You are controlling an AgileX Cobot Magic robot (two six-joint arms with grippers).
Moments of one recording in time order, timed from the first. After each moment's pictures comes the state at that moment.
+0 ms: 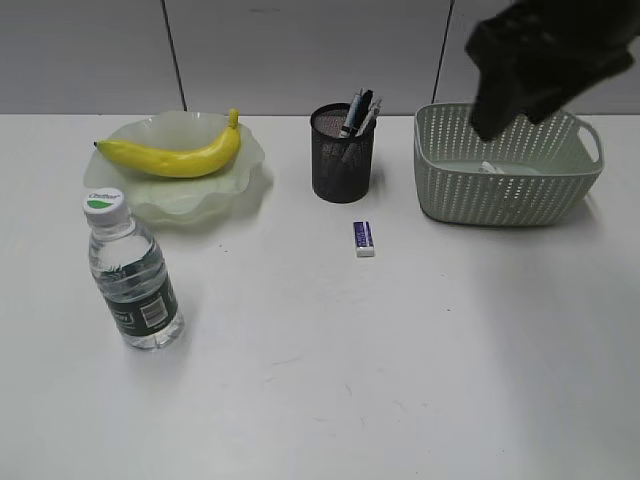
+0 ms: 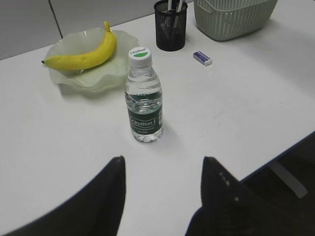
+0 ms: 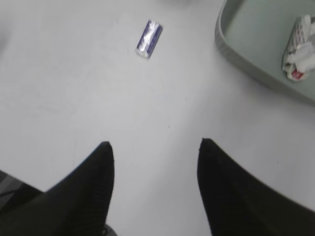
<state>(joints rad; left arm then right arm) -0.56 -0.01 -0.54 0.02 1.06 -0.01 0.46 1.69 -1.60 0.08 1.20 -0.05</state>
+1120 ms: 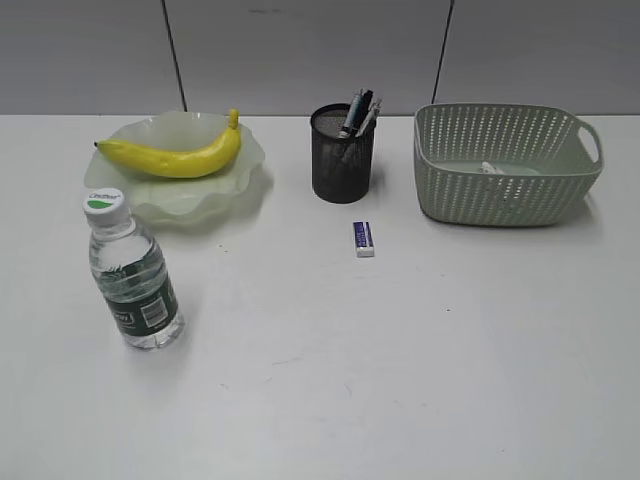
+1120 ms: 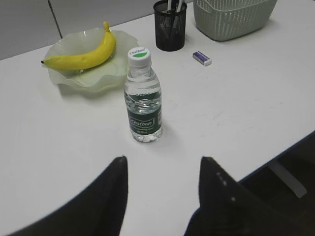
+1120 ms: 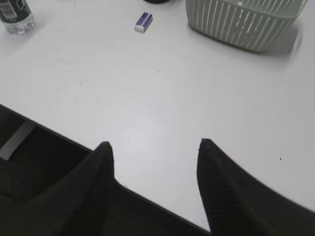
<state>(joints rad) -0.56 0.00 -0.54 0.02 1.06 -0.01 0.46 0.08 -0.52 0.05 1.08 -0.05</state>
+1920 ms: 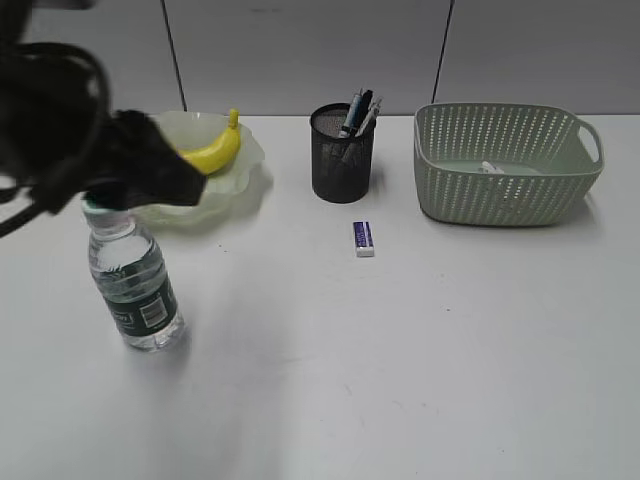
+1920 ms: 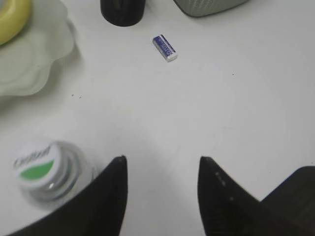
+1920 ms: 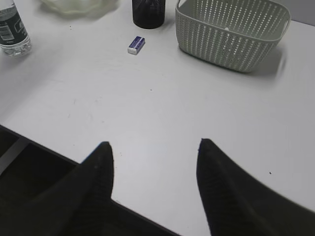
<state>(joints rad) -0.60 1.18 -0.89 -0.23 0.63 0.05 0.46 -0.01 -0.51 0.02 1.04 -0.04</state>
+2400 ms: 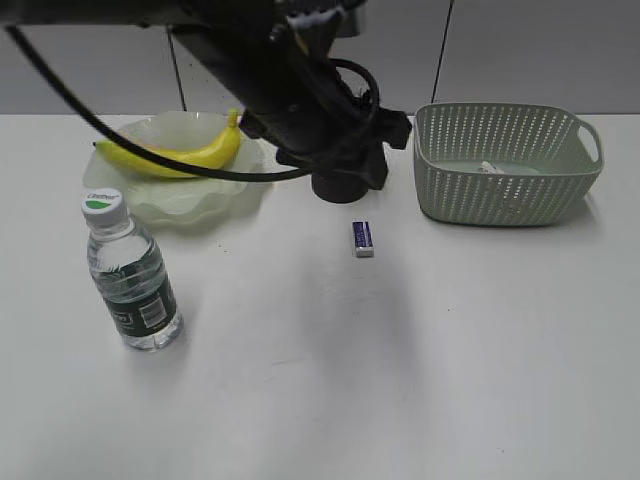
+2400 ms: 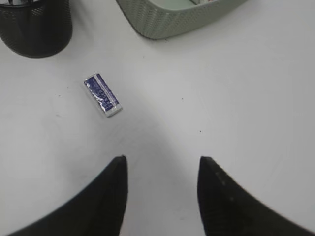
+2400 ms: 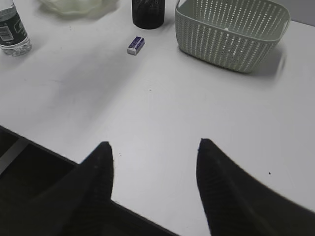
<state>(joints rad) -0.73 1.83 -1.46 -0.24 0.68 -0.09 0.46 -0.01 -0.51 0.02 1.04 -0.04</state>
